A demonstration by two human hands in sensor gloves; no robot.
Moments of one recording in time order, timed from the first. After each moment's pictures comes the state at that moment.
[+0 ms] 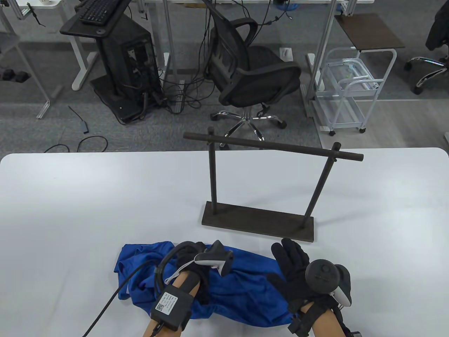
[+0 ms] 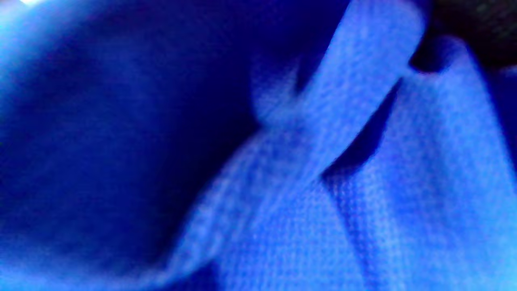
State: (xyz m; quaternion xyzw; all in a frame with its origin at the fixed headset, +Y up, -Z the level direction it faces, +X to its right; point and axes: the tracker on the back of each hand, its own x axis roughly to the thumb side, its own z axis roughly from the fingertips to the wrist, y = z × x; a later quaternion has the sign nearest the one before) left_hand -0.074 -0.793 -0.330 -0.33 -0.20 -0.28 0.88; right_hand 0.179 -0.744 -0.266 0.18 0.04 0.90 0.40
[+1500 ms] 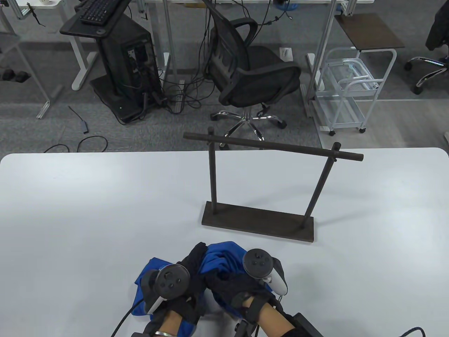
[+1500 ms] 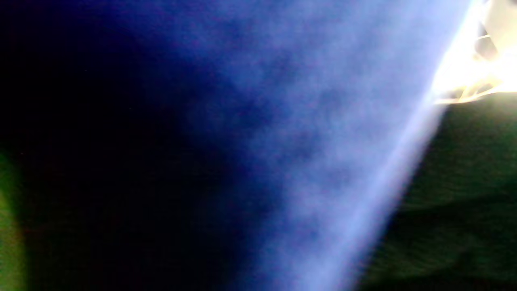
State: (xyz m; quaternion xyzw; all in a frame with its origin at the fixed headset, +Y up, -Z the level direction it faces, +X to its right) left_hand -0.143 -0.714 -0.264 0.09 -0.16 0.32 0.93; right_hand 0.042 -0.765 -0.280 0.20 0.26 0.78 0.53
